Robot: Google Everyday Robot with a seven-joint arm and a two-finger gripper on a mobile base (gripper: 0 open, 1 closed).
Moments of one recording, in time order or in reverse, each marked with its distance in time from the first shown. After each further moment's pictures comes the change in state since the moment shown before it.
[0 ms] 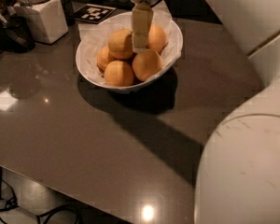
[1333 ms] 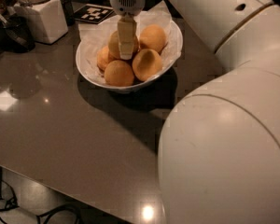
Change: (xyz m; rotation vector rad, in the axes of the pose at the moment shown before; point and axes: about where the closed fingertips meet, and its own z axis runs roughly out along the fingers) arm -0.030 -0.006 0.045 -0.077 0.022 -0.029
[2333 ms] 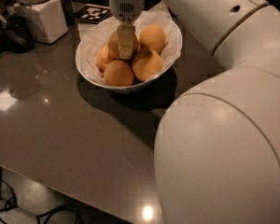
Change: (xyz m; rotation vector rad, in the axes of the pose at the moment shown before) arm -0.004 -0.006 0.017 0.010 0.004 -0.005
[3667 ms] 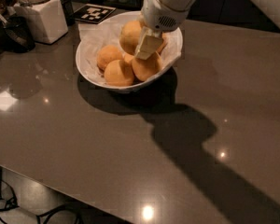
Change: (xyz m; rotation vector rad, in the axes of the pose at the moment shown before) arm 0.040 0.057 -0.048 0.195 -0.316 -0.006
